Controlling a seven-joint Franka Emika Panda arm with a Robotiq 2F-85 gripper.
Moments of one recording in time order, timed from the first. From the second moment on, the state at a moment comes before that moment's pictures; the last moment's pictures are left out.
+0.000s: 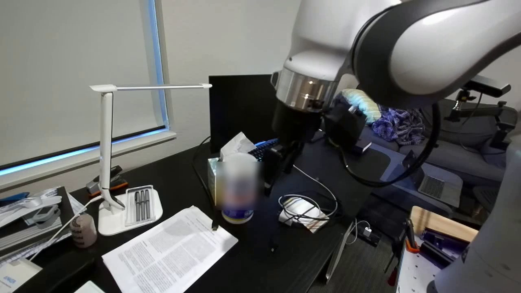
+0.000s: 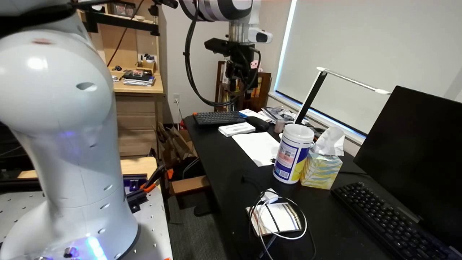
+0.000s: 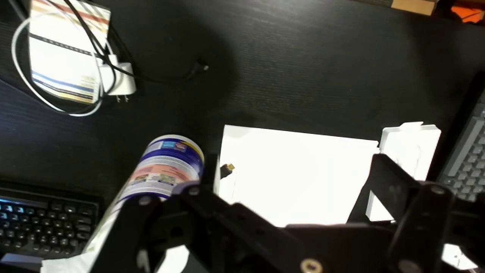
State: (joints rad) arm 0.19 -0.31 0.32 -2.50 0.10 2.36 0.32
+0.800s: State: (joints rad) arm 0.36 0.37 0.24 -1.98 -0.21 2.43 0.72
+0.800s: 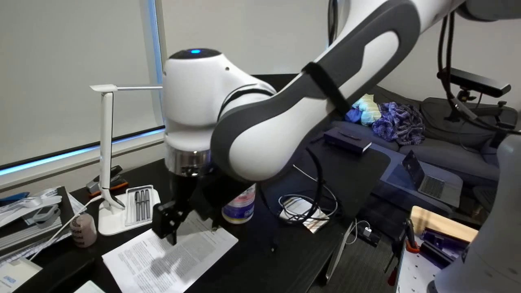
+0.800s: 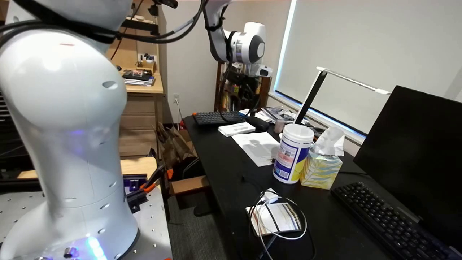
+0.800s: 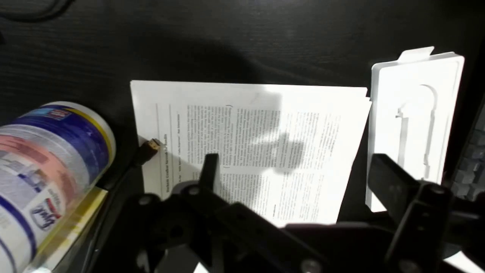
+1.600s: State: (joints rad) arm 0.48 0.54 0.18 -1.79 -0.20 2.36 0.74
